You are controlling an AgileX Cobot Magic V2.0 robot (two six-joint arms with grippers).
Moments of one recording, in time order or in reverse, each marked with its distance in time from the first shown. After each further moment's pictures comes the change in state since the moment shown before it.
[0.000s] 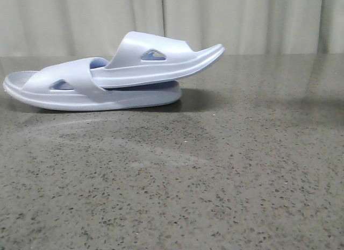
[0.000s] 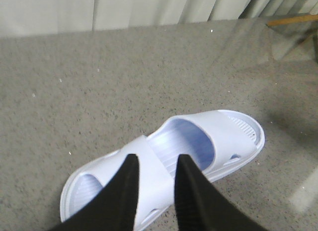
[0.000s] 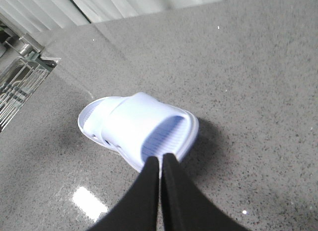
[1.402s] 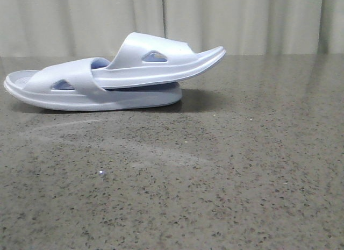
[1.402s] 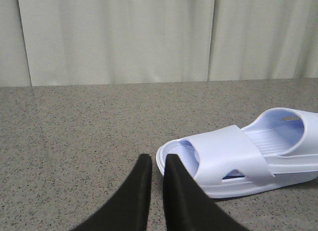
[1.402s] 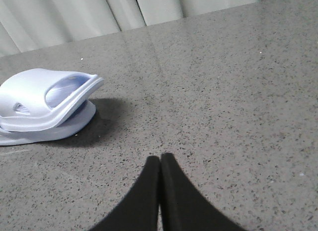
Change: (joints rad) left arm -0.289 -0.774 0.760 -0.062 -0.872 0.076; right arm 0.399 -0.632 0.664 0.049 -0.876 -0.023
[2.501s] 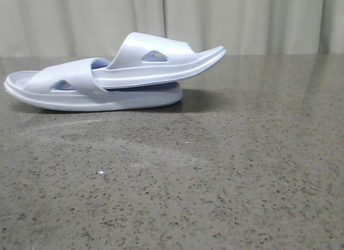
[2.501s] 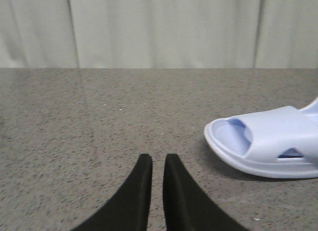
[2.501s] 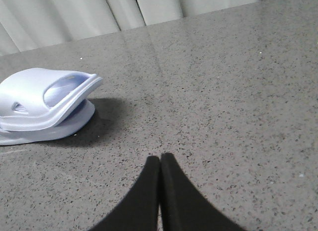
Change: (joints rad) left arm 0.000 -0.123 0.148 0.529 -0.154 -0.514; right arm 0.000 0.000 0.002 0.000 0.000 -0.006
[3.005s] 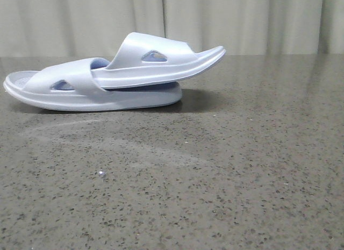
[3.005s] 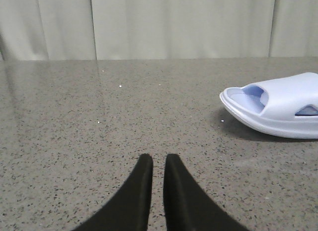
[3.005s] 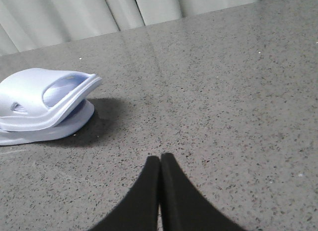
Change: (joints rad) left arm 0.000 -0.296 0.185 0.561 0.058 -0.531; right arm 0.000 0.000 0.000 0.000 0.000 0.000
